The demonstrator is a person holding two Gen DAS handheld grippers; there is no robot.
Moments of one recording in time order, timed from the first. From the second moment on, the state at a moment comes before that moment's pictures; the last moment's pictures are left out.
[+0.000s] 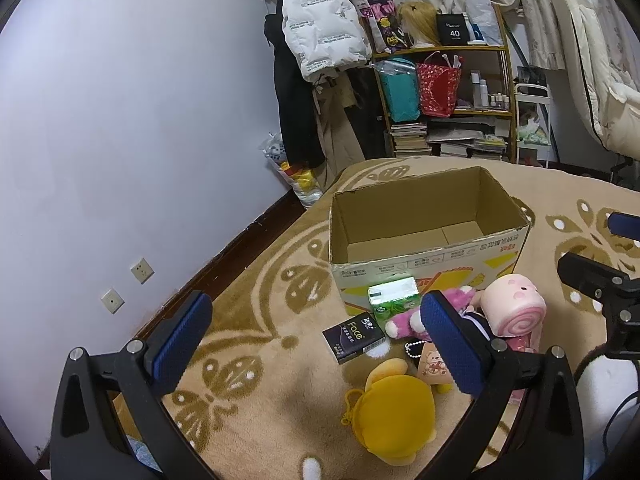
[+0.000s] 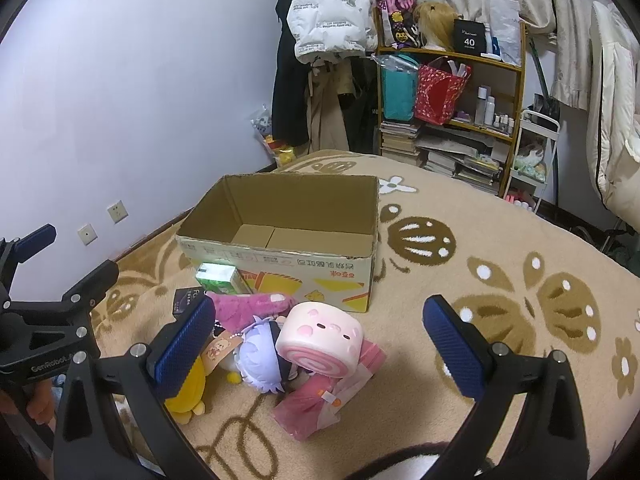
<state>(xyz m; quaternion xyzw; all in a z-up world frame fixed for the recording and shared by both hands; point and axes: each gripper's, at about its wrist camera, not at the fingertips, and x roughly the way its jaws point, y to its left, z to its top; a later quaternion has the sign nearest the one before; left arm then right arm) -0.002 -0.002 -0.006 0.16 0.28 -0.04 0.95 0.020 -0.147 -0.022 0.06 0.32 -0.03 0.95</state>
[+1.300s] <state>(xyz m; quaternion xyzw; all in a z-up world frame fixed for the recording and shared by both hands) 0.005 -0.001 -0.010 0.15 0.29 -0.04 0.94 0.017 -0.151 -0.037 0.06 0.33 -0.03 0.94</state>
